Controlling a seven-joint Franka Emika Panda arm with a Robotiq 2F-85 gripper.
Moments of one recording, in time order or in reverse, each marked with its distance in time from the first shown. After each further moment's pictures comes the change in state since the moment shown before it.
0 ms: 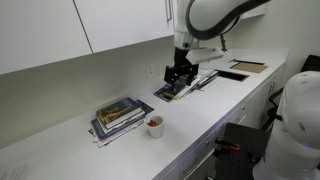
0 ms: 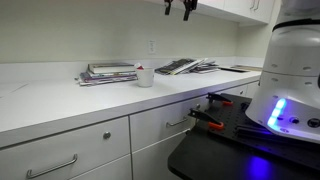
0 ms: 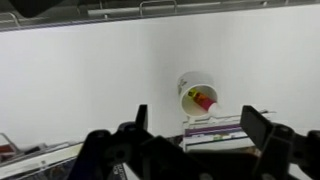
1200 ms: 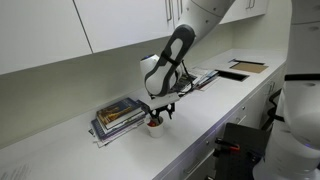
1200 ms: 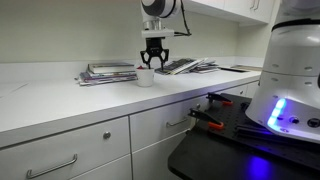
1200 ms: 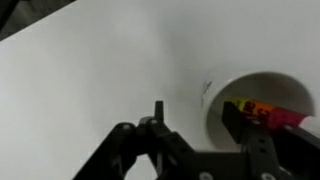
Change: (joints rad) arm 0.067 0.900 -0.043 0.329 -0.167 0.289 0.458
